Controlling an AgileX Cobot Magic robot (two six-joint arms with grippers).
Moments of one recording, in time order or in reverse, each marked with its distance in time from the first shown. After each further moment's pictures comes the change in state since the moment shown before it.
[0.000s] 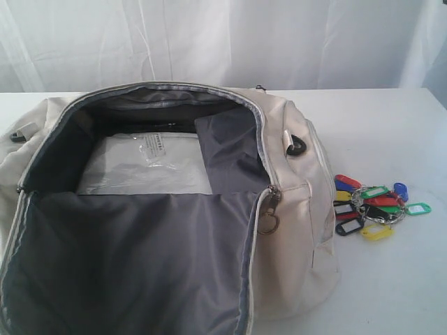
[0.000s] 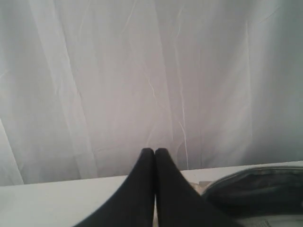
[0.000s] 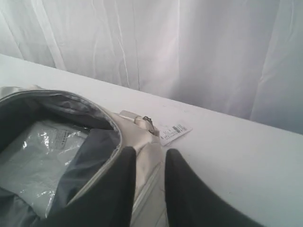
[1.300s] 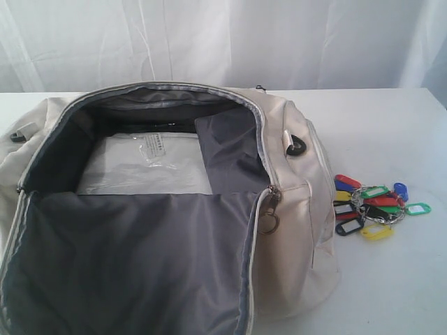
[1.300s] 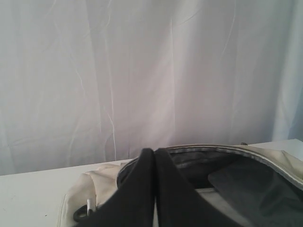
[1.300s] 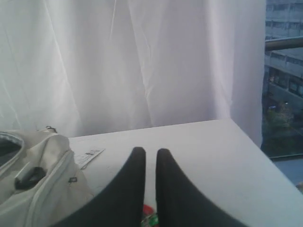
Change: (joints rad) left arm 0.000 -0.166 0.173 -0.120 -0.246 -0.004; right arm 0.000 -0.756 0.851 0.182 -0.621 -0.024
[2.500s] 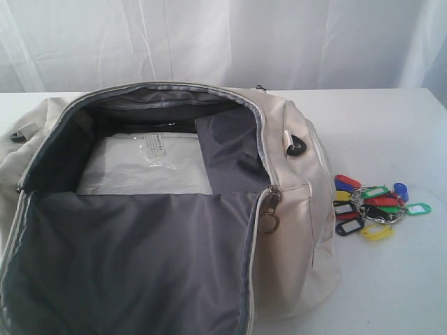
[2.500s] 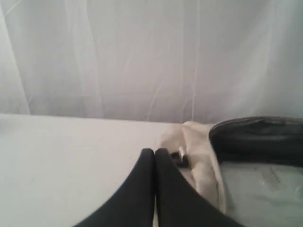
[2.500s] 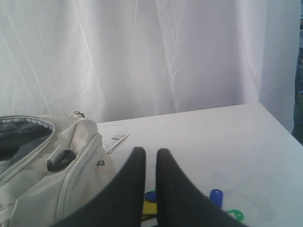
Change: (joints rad) left arm 0.000 0.000 0.089 -0.951 0.348 0.948; right arm 0.000 -0.002 0.000 0.002 0.090 0.044
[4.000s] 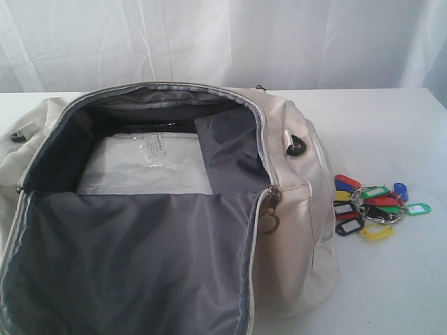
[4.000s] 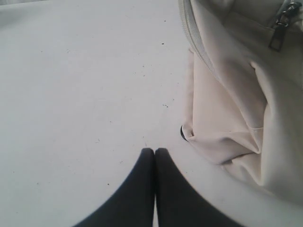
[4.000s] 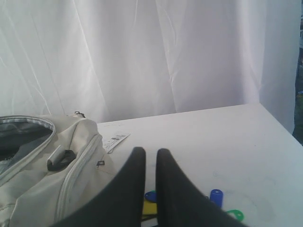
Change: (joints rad) left arm 0.090 -0.316 0.272 -0.447 0.381 0.634; right arm 0.000 -0.002 0.000 0.000 0.001 0.000
